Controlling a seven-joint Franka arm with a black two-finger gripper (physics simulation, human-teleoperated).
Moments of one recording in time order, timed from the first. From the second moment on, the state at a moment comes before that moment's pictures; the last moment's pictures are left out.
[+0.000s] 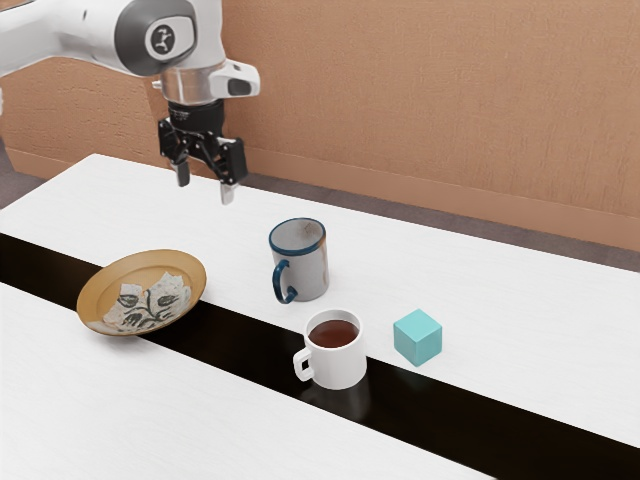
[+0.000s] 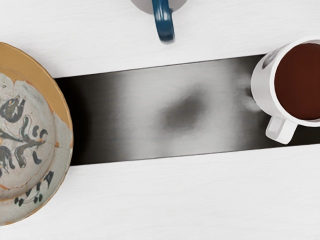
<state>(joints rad) -0.03 0.07 -0.07 -1.57 0.08 1.54 0.00</state>
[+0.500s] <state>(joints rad) -0.03 0.19 -0.11 -1.52 0.08 1.63 0.03</state>
